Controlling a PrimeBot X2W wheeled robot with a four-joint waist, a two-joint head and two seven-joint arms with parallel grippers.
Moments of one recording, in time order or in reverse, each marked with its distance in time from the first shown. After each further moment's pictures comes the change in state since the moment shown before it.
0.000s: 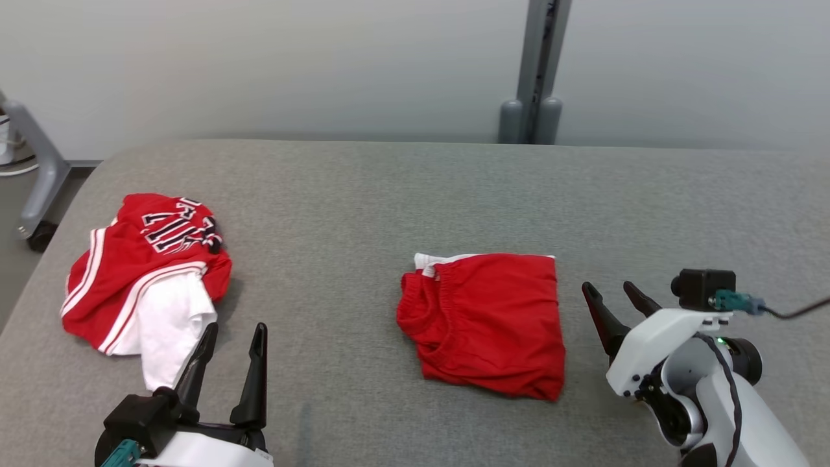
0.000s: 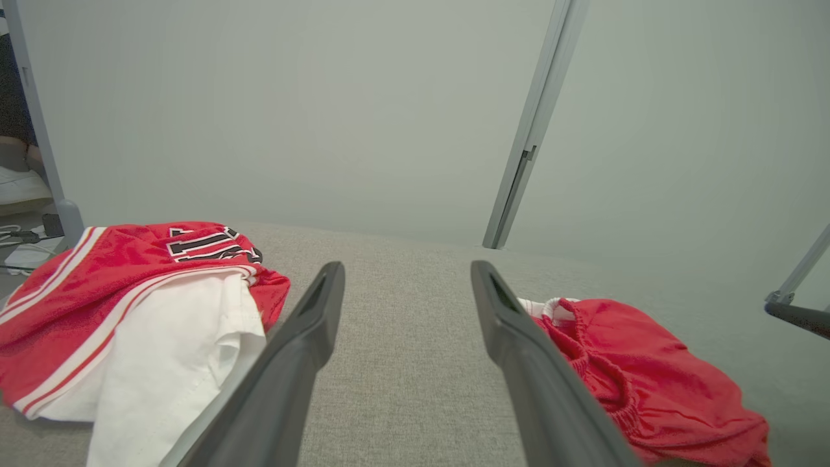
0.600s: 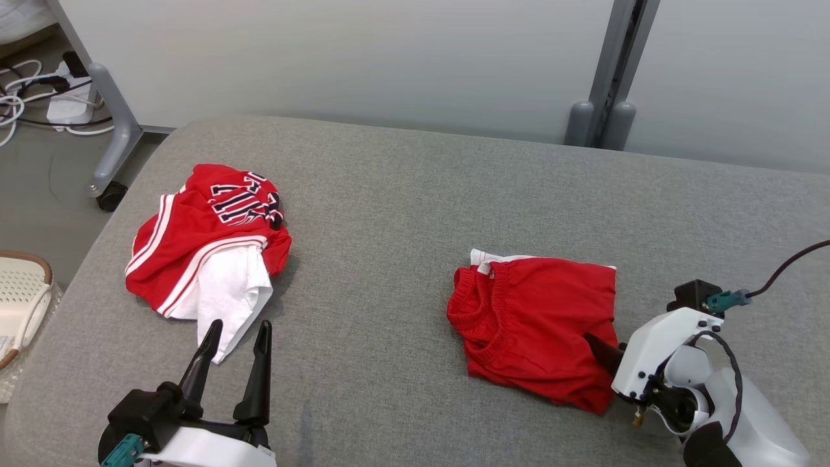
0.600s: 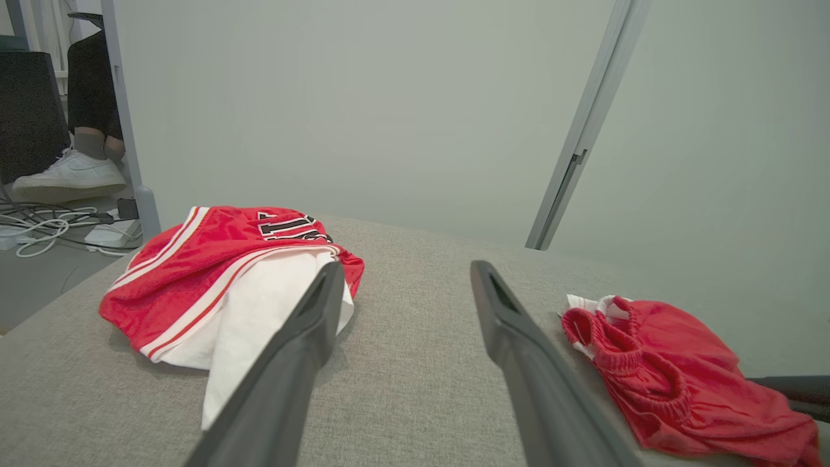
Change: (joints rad) left arm -0.015 0.008 -0.023 0.017 -0.016 0.000 0.000; right arm -0.156 0.022 -0.067 0.378 0.164 0.000 0.289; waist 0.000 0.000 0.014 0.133
